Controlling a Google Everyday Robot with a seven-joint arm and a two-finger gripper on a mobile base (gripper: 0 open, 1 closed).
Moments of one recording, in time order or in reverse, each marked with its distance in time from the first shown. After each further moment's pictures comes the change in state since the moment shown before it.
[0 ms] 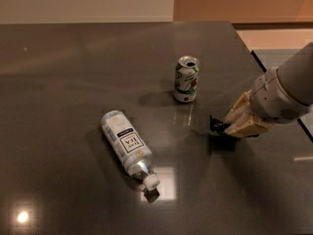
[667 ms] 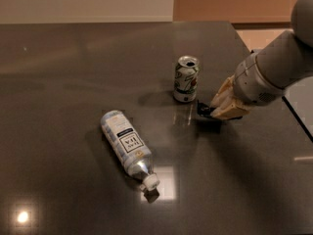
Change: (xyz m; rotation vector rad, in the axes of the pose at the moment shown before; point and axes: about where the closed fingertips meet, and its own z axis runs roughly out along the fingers) arm -0.024 -0.047 0.015 0.052 -0.025 -0.073
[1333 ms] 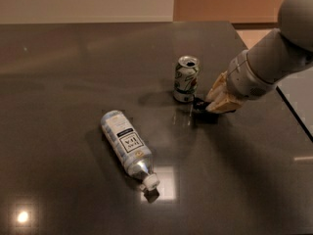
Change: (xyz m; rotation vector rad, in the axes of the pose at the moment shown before) arm -0.002 -0.025 0.015 0.023 0.002 -0.055
